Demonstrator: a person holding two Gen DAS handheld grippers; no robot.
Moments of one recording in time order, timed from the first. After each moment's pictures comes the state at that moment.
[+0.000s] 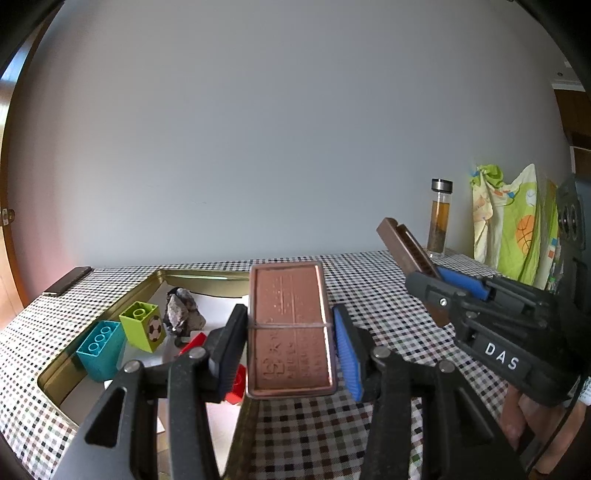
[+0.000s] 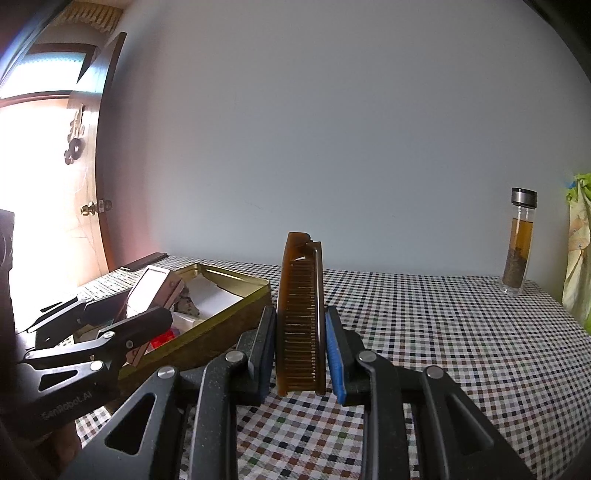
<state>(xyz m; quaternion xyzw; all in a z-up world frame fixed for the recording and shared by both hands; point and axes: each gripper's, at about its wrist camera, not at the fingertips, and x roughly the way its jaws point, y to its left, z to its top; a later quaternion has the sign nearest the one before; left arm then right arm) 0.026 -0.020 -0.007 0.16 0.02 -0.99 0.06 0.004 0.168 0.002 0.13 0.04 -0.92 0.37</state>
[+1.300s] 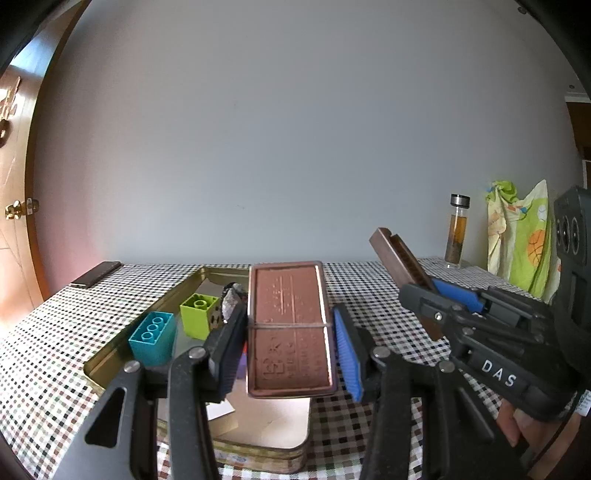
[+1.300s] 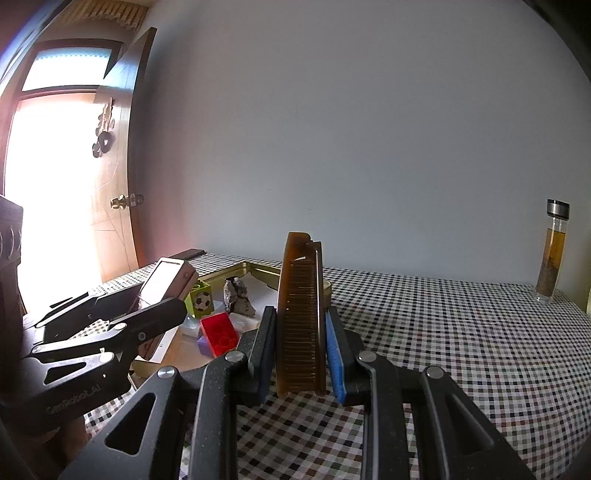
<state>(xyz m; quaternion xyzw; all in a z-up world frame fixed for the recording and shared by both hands) 0.066 -0.063 -0.006 0.14 0.03 -0.99 0.09 0.040 0.137 0.001 0.12 0.05 -0.90 0.42</state>
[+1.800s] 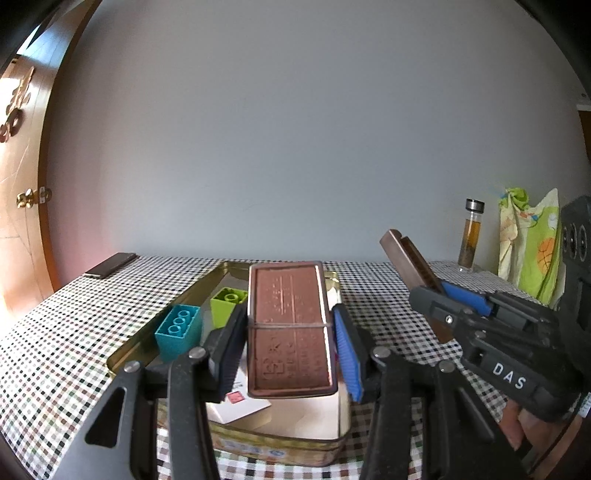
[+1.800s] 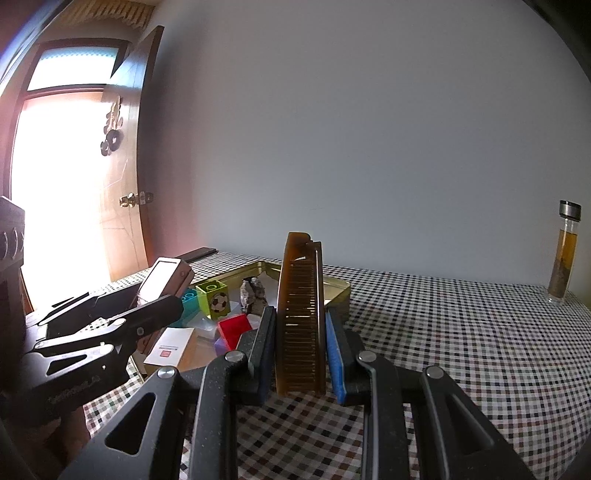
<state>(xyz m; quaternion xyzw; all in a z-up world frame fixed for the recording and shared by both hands) 0.073 -0.091 -0.009 0.14 0.05 -0.98 0.12 0.048 0.121 0.001 0.13 0.05 -0.89 0.44</state>
